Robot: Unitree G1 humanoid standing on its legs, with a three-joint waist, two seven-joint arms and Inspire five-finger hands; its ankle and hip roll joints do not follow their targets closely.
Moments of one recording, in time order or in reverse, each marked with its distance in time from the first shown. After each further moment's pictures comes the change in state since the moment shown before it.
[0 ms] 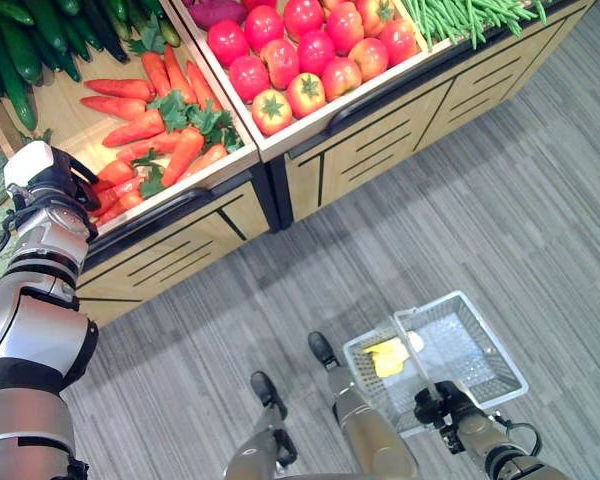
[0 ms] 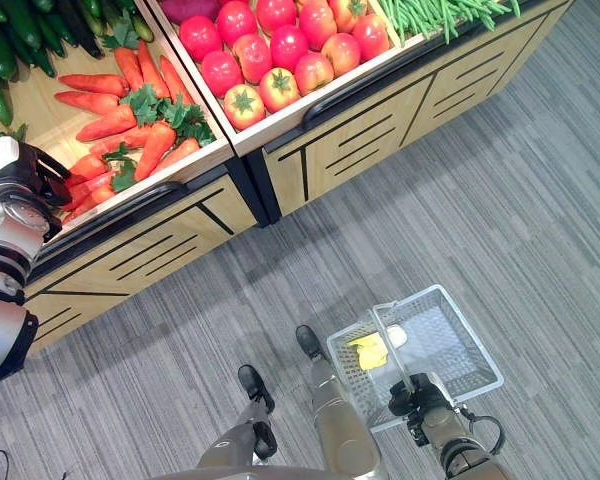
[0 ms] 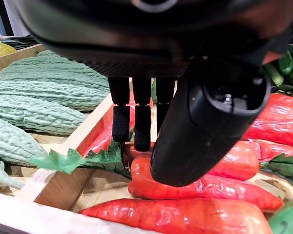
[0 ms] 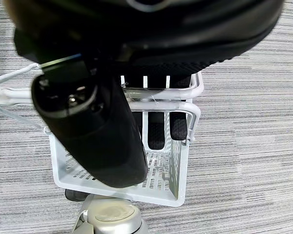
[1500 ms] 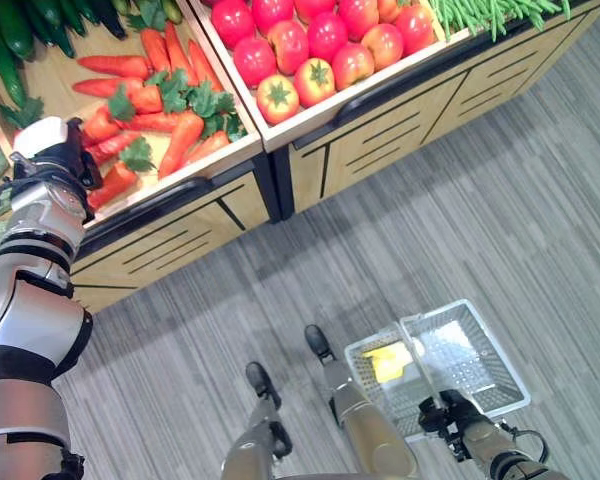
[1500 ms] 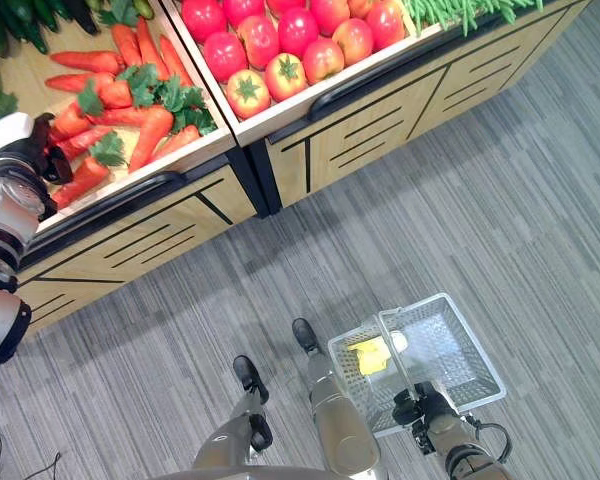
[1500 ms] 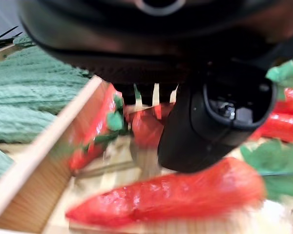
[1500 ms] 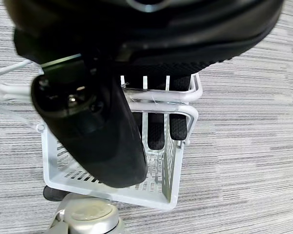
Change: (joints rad) left arm -0.097 0.033 -0.105 -0.014 0.055 -0.015 -0.042; right arm 0.013 -0.010 -0.011 0.012 0.004 -0.009 0.020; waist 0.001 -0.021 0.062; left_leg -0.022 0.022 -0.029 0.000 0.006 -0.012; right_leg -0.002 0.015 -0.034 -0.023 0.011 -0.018
